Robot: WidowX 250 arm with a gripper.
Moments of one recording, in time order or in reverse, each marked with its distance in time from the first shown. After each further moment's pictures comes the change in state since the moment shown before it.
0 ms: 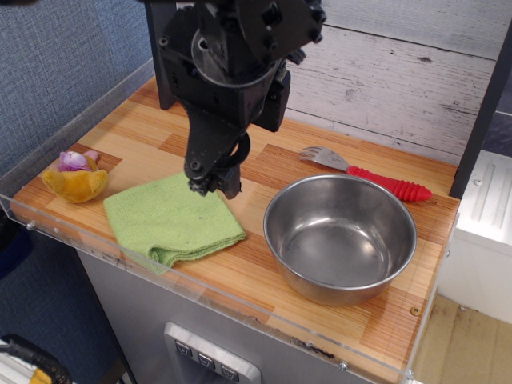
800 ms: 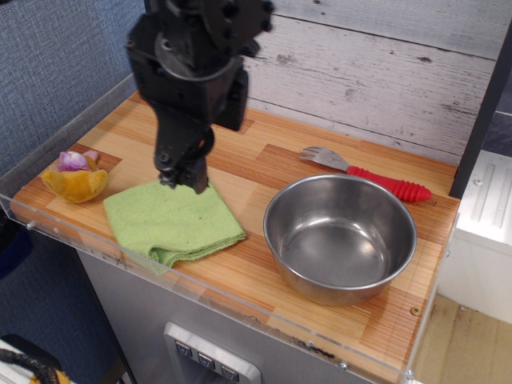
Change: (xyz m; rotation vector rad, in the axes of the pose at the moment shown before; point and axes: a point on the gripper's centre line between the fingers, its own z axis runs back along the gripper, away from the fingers) arm 0.031 0.003 -0.021 0.063 -0.018 0.090
